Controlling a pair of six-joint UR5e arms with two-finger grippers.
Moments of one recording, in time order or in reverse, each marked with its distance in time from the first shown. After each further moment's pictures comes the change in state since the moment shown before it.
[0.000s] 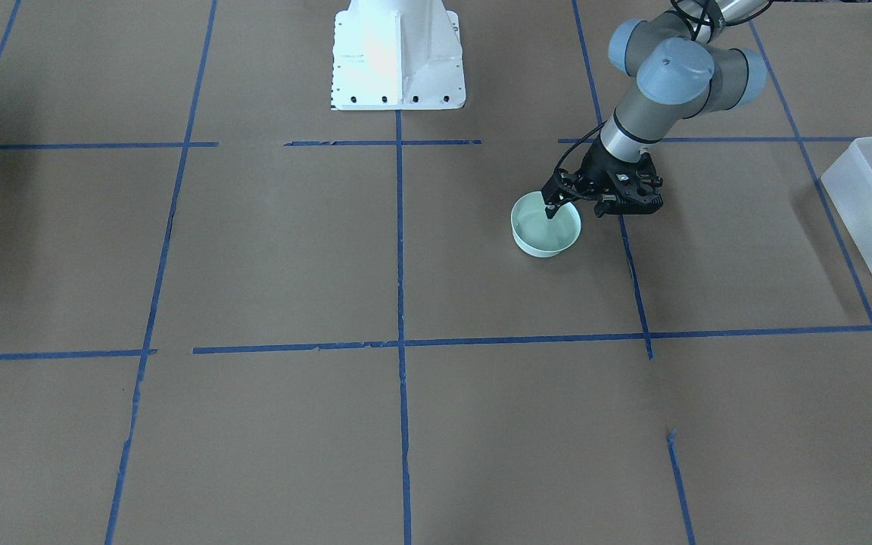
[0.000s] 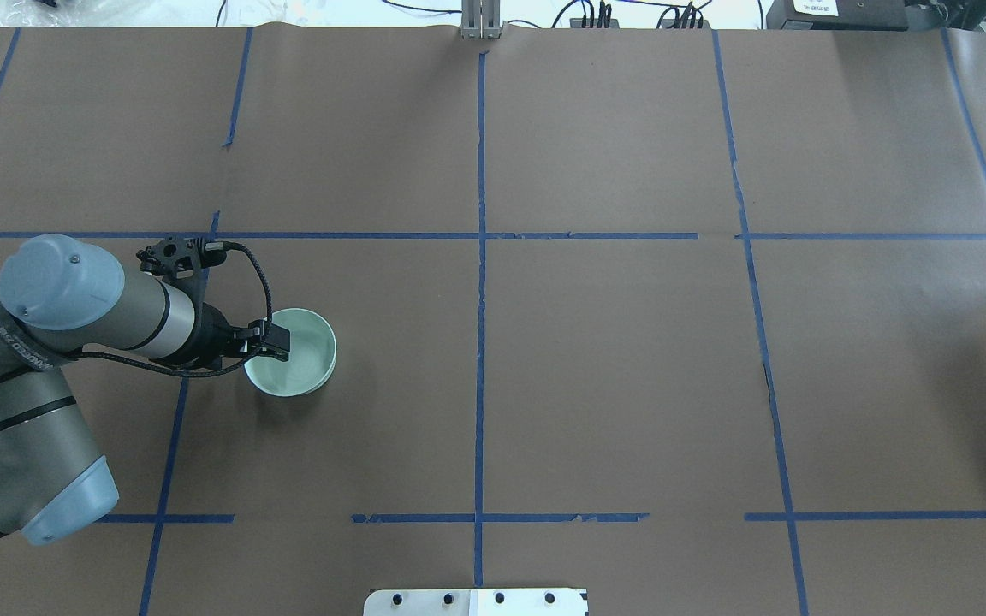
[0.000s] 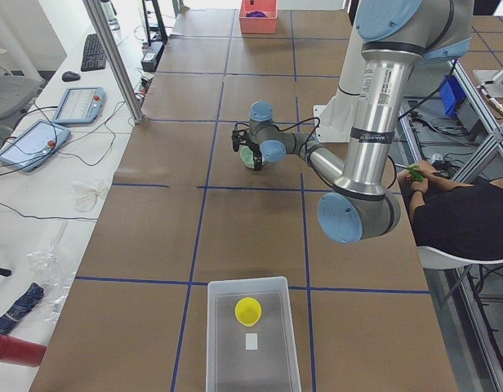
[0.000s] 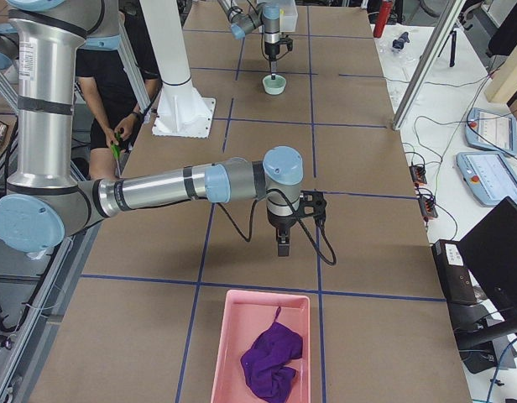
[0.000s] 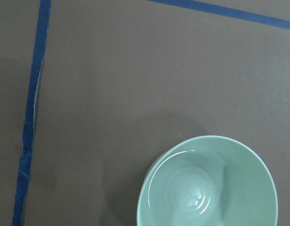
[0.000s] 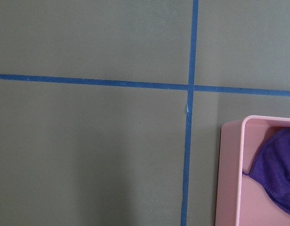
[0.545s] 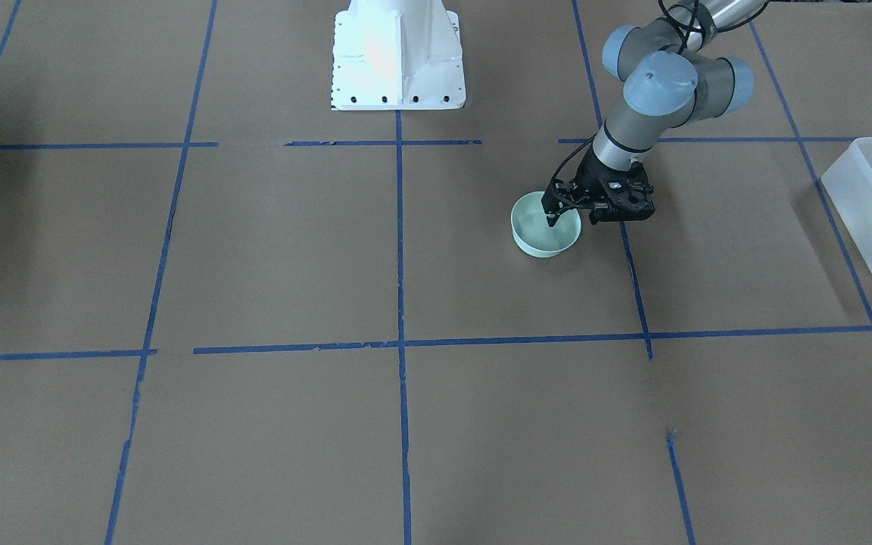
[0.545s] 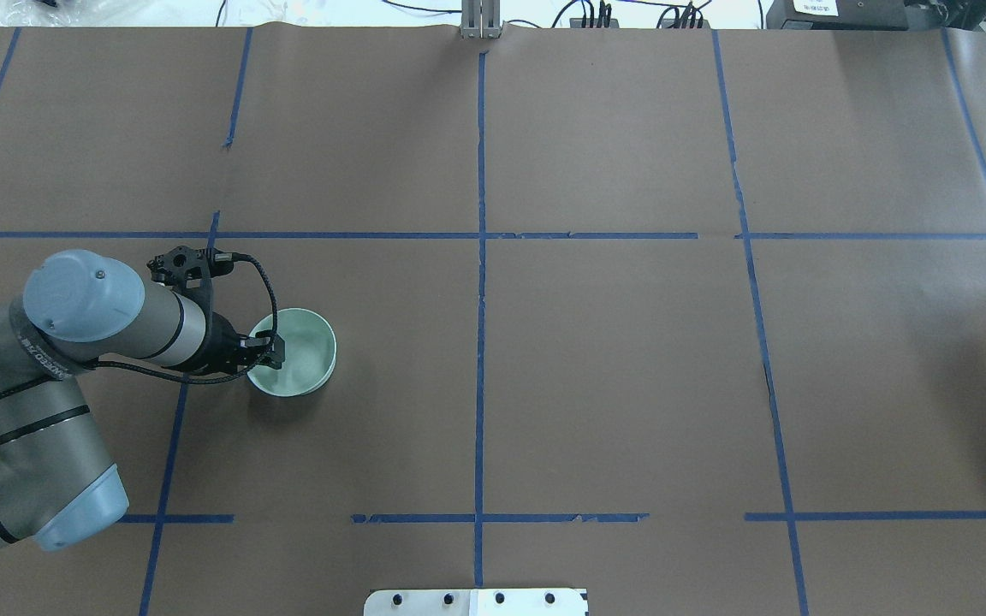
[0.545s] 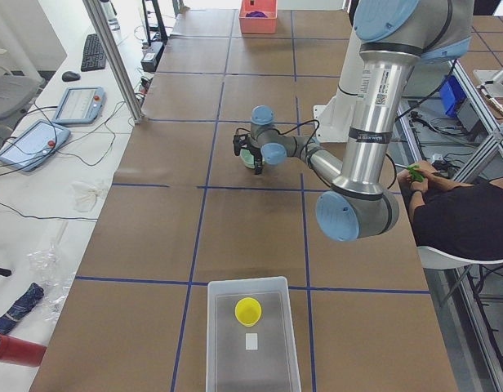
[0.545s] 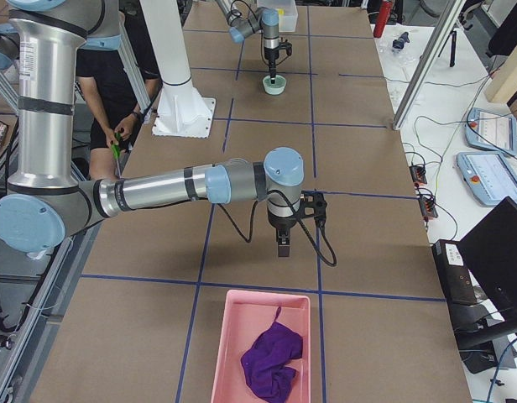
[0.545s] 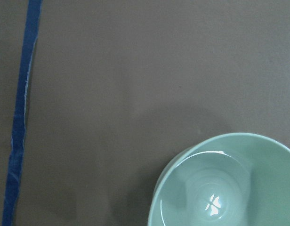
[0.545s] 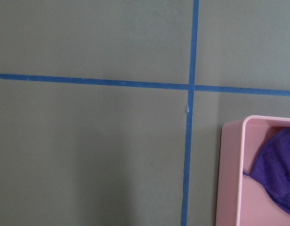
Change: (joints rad) left arm 0.019 -0.007 0.027 0.007 0.042 0.000; right arm -0.001 0.001 -0.002 0.001 0.002 -0.003
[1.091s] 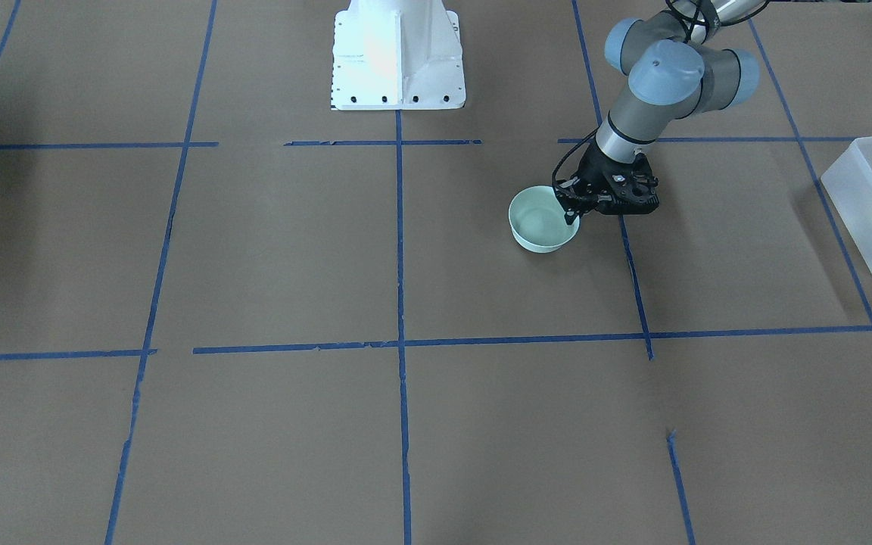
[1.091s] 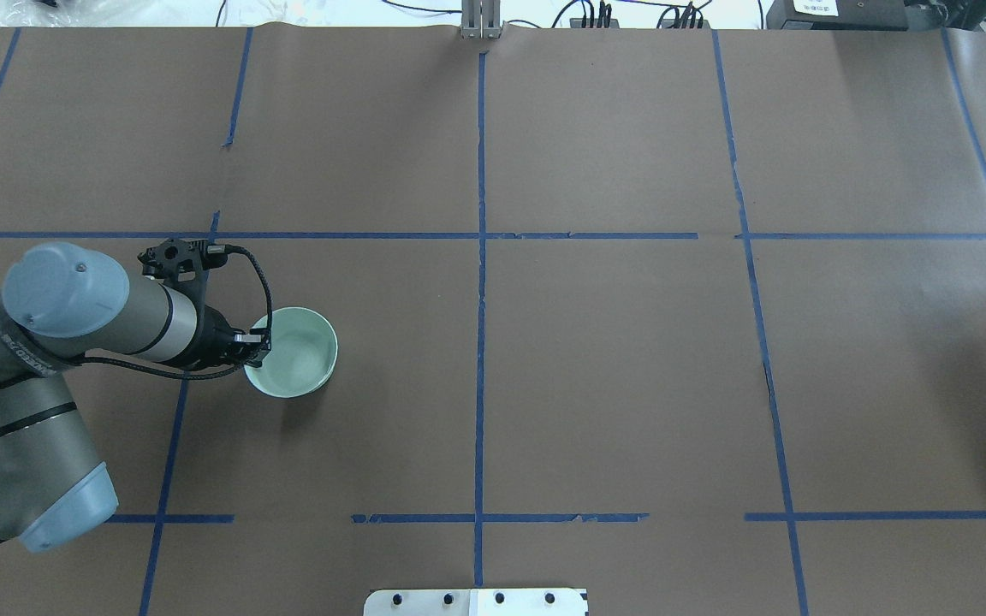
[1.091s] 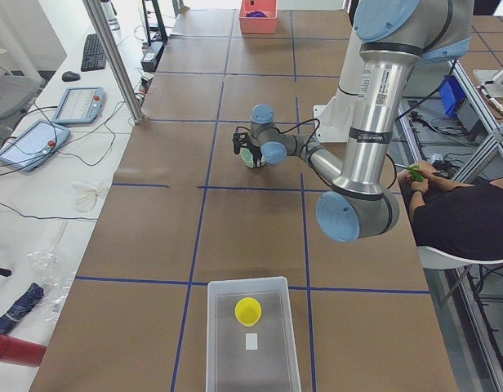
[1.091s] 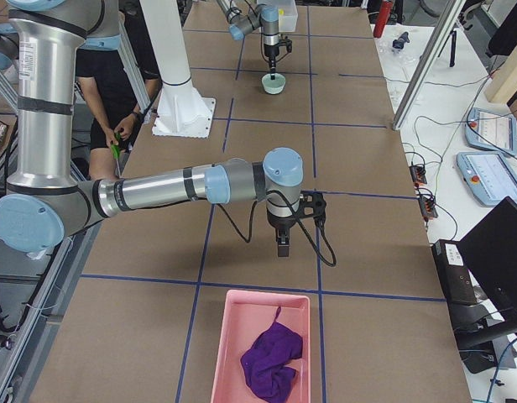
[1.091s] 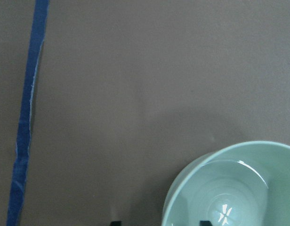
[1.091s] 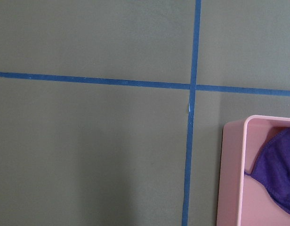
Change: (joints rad) left arm -0.024 0.015 -0.066 0.032 -0.017 0.010; right arm 0.001 -0.004 0.001 0.001 0.007 -0.008
